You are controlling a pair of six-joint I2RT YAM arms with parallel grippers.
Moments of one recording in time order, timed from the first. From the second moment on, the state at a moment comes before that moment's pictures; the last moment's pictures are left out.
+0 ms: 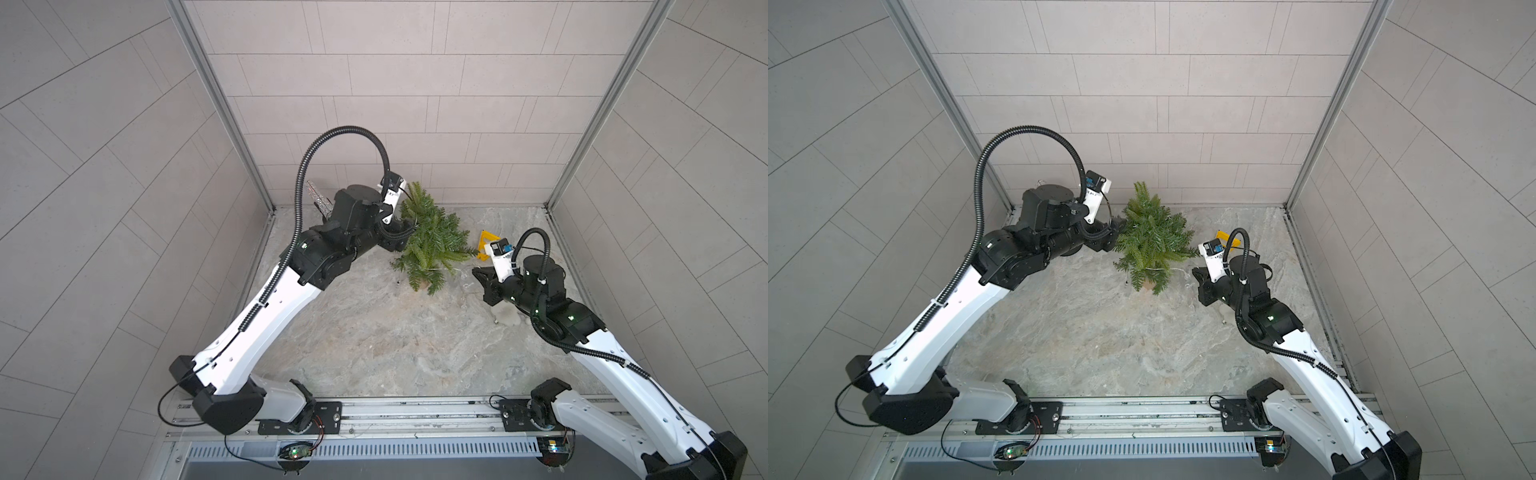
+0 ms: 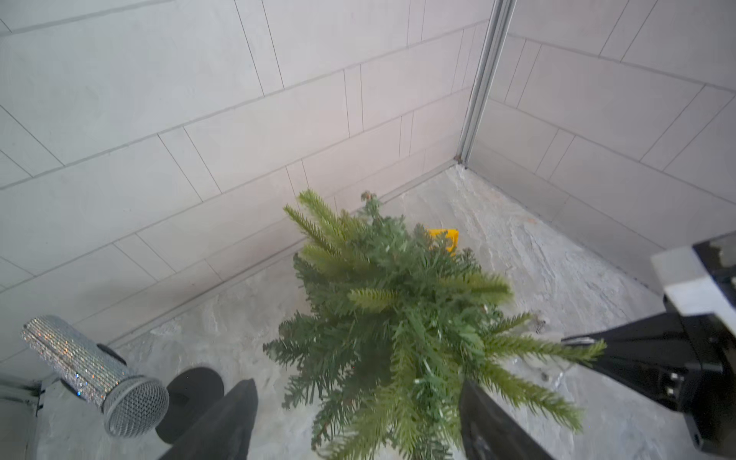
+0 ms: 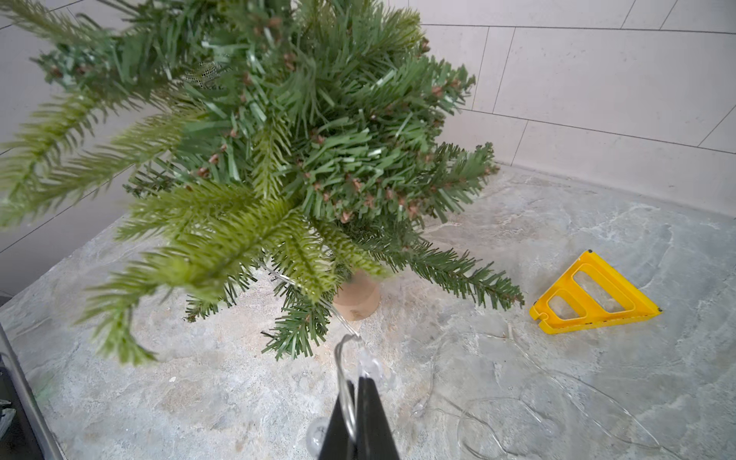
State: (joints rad) left arm -0.70 1.36 1.70 -0.78 -0.15 0.00; right arm 0.38 0.87 0.80 -0.35 -0.19 0.07
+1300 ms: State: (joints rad) left arm -0.81 1.26 1.28 -0.48 0.52 0.32; right arm 0.56 0.81 0.97 -0.55 -0.62 0.09
